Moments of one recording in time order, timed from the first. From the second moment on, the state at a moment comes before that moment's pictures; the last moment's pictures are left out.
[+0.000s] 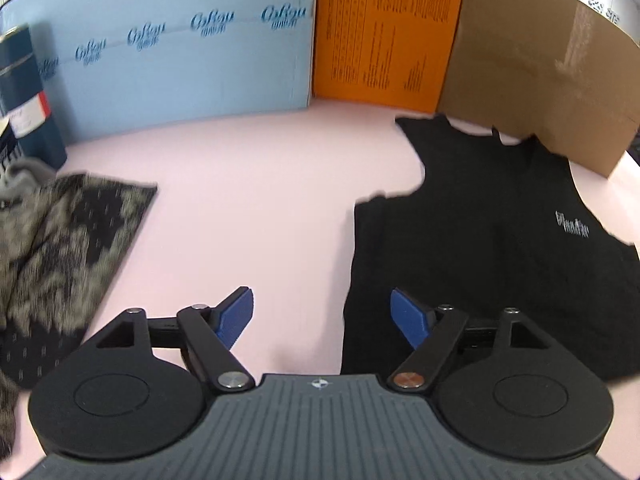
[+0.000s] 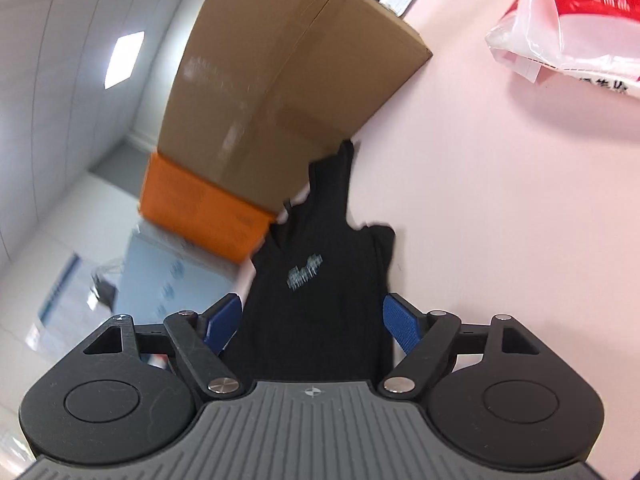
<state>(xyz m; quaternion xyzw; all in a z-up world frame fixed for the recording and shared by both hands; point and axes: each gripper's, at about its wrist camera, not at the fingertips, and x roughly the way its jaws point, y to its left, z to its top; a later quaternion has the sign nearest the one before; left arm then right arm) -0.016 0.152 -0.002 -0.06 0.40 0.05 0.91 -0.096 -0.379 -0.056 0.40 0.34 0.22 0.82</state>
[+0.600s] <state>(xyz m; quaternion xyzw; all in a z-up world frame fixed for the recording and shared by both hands) -0.041 0.116 -0.022 0.00 0.43 0.01 0.90 -0.126 -0.328 -0.049 0.21 0.39 0.22 0.87</state>
